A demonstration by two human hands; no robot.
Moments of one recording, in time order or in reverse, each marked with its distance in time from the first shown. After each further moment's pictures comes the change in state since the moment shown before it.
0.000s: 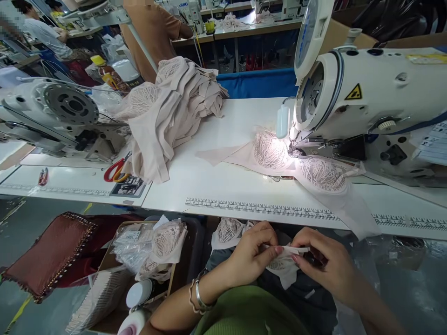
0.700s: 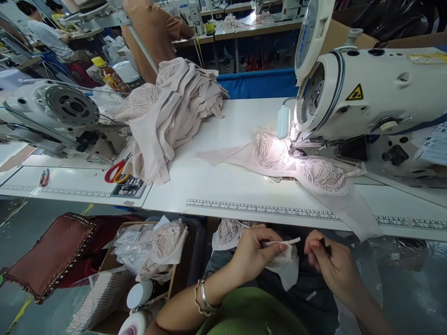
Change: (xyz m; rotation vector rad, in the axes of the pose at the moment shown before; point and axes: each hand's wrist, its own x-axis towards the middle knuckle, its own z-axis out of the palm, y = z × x) left_hand 0.006 -0.009 0.012 -0.019 0.154 -0.222; right_hand -0.010 0.016 0.015 0.129 0.225 0.229
